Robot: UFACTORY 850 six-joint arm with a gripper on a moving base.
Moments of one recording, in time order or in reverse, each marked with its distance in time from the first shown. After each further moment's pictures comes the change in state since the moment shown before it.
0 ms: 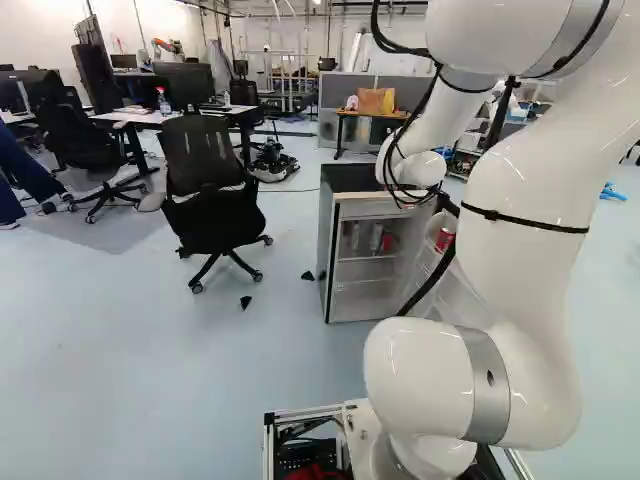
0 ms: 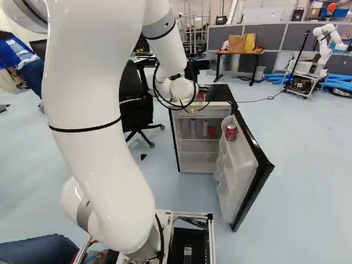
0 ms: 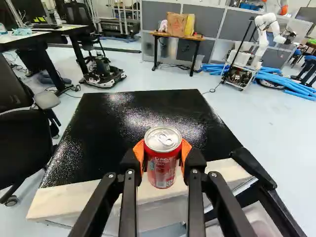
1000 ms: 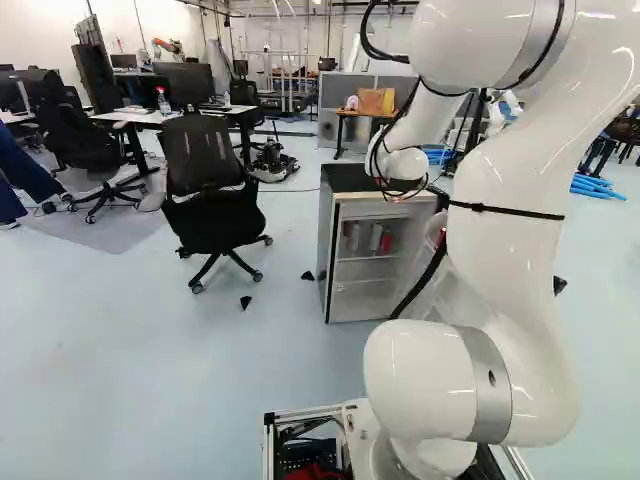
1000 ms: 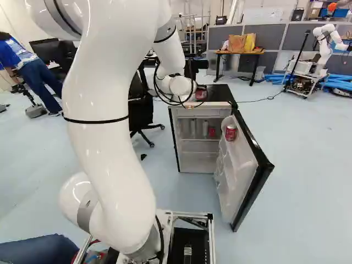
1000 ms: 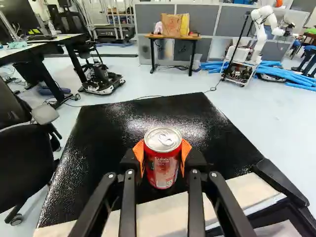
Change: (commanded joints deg) arm 3.1 -6.5 -7.8 6.6 -0.9 0.0
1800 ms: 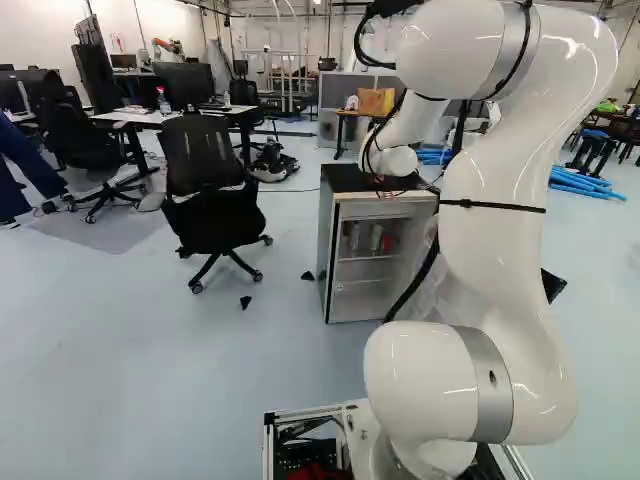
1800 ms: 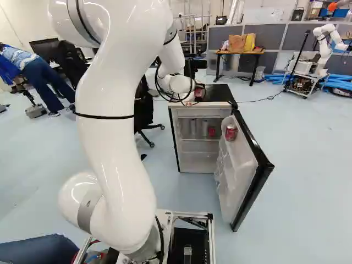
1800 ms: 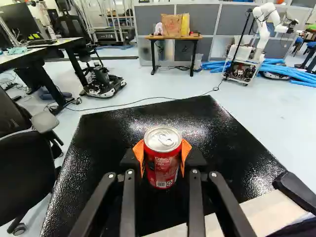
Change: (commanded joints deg) arm 1.6 -4.7 -5.8 2.0 -0.8 0.0
